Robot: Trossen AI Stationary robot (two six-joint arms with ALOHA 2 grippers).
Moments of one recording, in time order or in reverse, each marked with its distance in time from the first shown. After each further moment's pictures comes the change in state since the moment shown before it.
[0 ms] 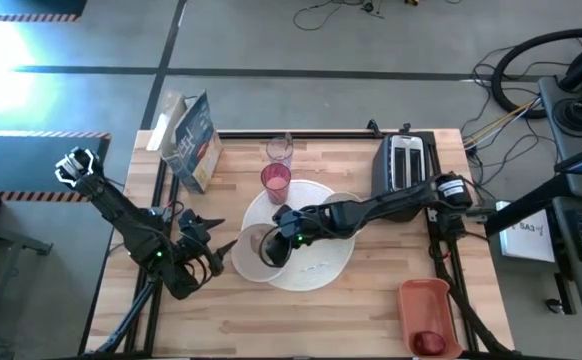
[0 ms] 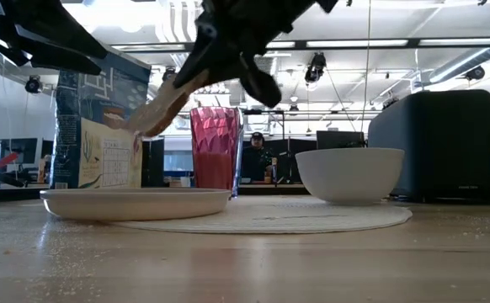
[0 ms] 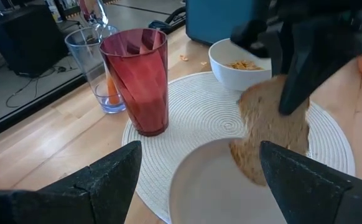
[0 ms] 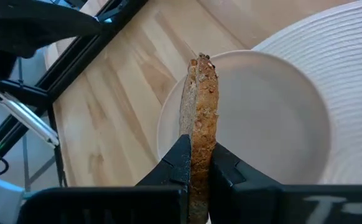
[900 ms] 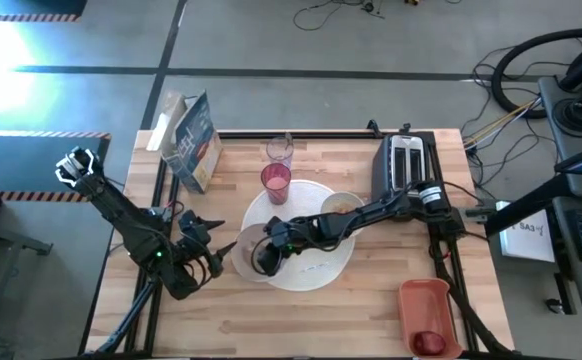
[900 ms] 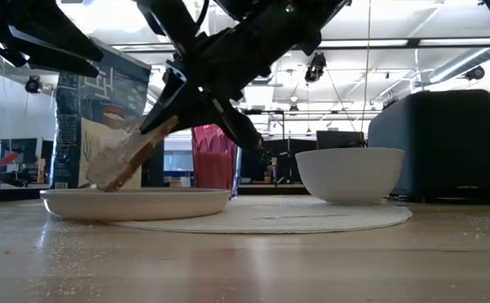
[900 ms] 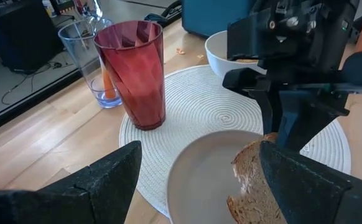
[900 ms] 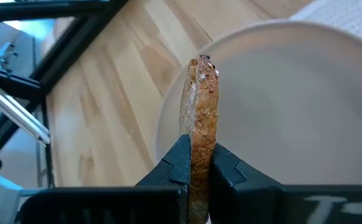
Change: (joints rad) left arm -0.005 0.000 0.000 -0.008 0.028 0.001; right arm 0.008 0.160 0.000 0.195 -0.045 0.011
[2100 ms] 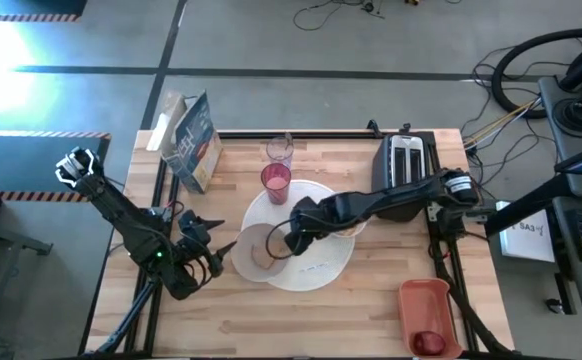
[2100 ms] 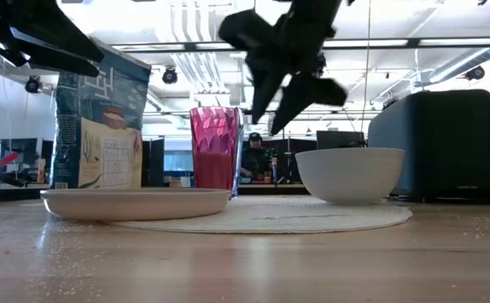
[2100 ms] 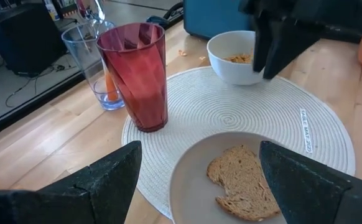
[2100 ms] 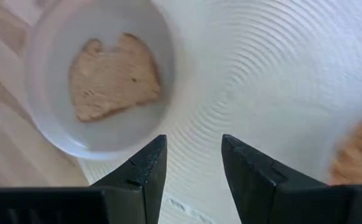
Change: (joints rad) left arm 0.002 0.005 0.000 -0.006 -0.012 0.000; right arm -0.042 -0.219 0.000 -0.680 0.097 0.135
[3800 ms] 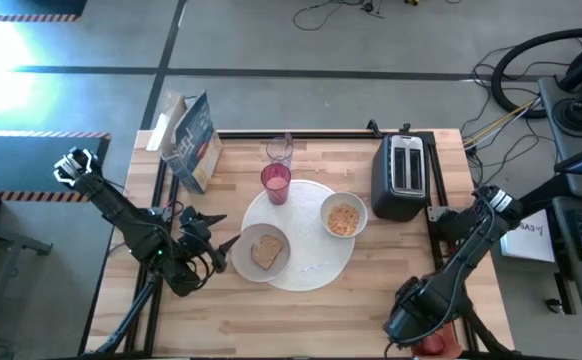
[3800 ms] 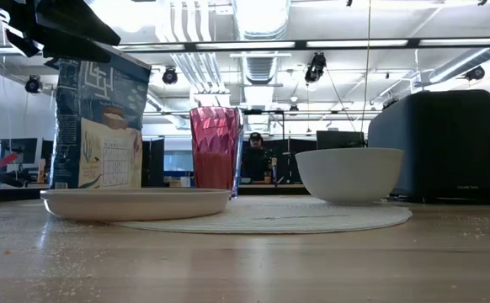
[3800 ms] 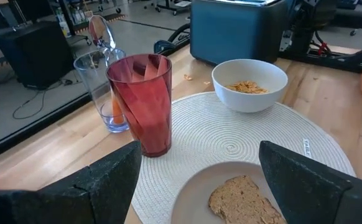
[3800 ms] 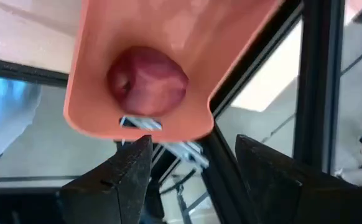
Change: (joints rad) left arm 0.042 -0.017 0.017 0.091 -0.068 0.103; right arm 0.737 -0.168 -0.072 -0.595 -0.707 0.982
